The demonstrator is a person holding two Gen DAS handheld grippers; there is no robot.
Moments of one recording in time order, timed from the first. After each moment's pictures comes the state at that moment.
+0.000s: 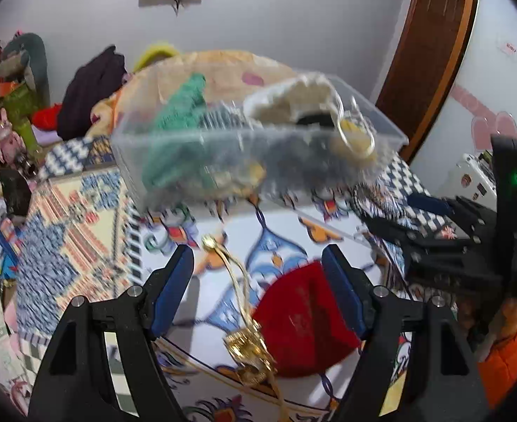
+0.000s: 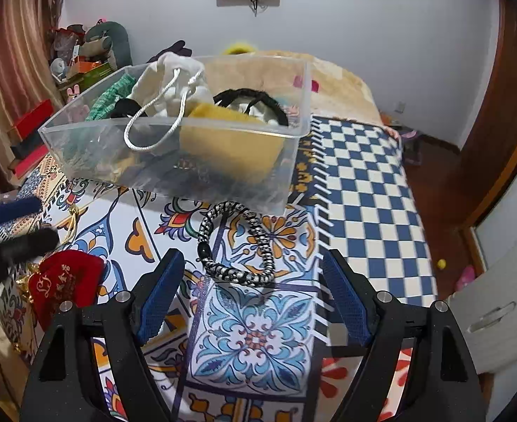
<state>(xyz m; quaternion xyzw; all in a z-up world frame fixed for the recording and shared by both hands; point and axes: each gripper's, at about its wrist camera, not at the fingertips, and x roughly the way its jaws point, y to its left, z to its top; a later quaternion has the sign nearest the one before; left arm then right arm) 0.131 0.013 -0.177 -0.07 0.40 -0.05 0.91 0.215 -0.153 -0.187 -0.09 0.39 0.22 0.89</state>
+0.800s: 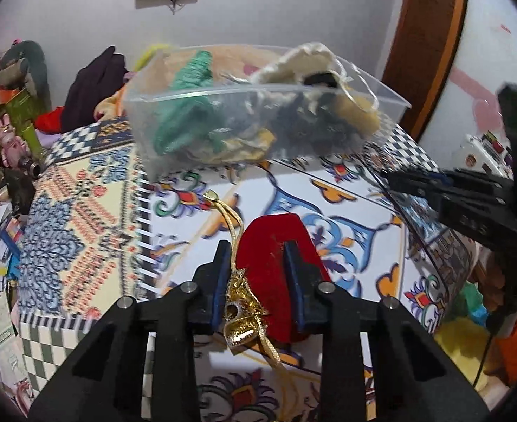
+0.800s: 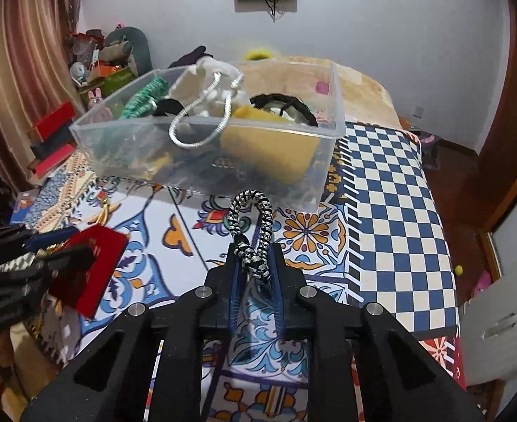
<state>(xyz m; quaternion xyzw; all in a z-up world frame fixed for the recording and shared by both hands) 0.107 0.023 -0.193 -0.04 0.40 -0.04 0.92 0.185 -0.149 -0.182 -0.08 0.38 0.26 0.89</state>
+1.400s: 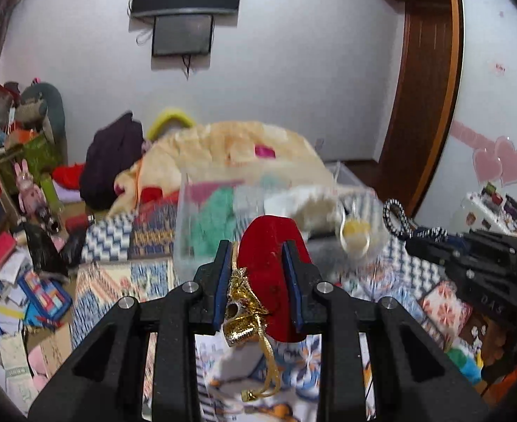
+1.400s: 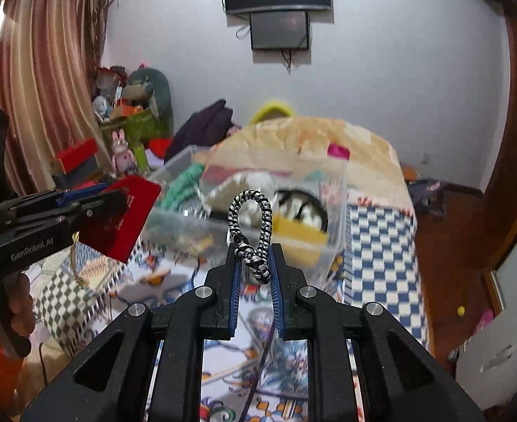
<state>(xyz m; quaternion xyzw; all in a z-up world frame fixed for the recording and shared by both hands) 0.122 0.038 -0.095 -0.04 0.27 -0.02 0.96 0.174 -0.145 -0.111 -0.06 0.28 0.29 0.91</state>
